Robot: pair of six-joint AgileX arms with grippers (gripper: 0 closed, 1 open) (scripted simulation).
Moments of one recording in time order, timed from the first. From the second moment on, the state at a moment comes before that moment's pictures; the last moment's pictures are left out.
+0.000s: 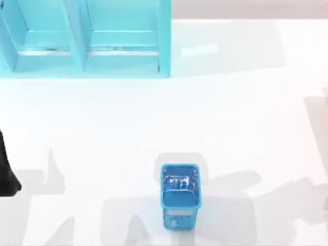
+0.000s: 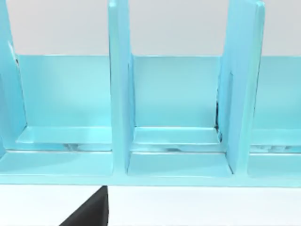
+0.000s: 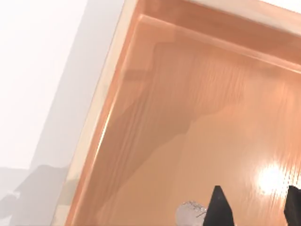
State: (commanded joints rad) left arm 0.00 0.00 0.00 0.00 0.00 0.00; right arm -0.47 1.38 1.38 -1.11 -0.31 -0.70
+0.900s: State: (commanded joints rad) left arm 0.00 0.00 0.00 0.00 0.00 0.00; right arm -0.44 1.40 1.16 -0.86 -0.29 -0.67
